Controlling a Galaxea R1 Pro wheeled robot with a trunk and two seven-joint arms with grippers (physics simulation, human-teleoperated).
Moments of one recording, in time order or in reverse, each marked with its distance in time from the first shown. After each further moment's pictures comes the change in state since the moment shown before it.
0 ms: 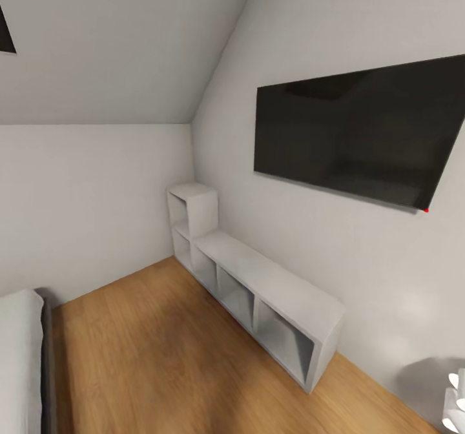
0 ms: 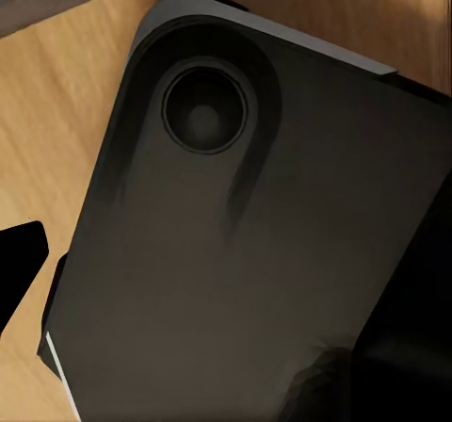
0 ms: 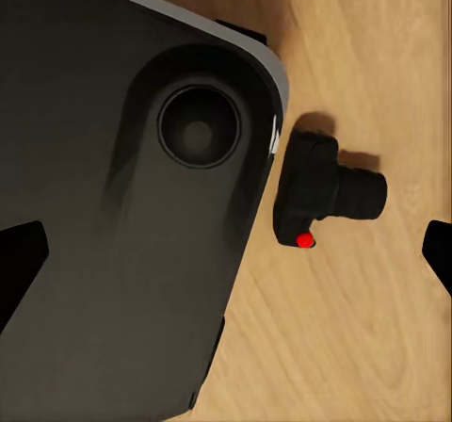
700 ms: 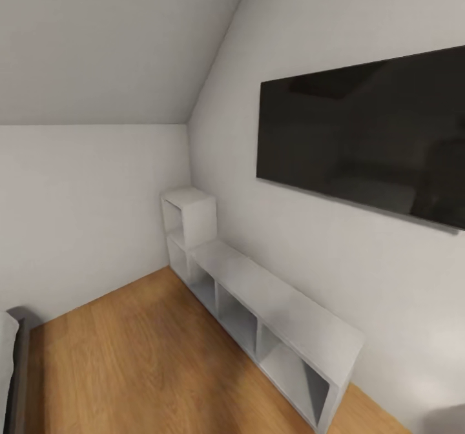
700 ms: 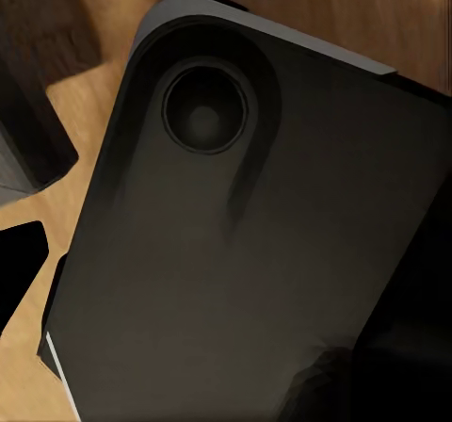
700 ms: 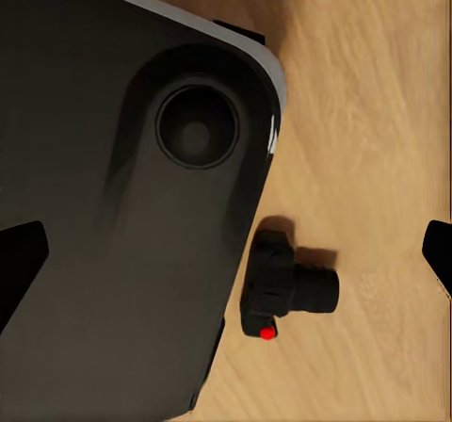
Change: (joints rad) left arm 0.000 0.000 0.000 0.000 0.000 0.000 0.000; right arm 0.000 -0.001 -0.003 0.000 -0.004 -0.001 0.000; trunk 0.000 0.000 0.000
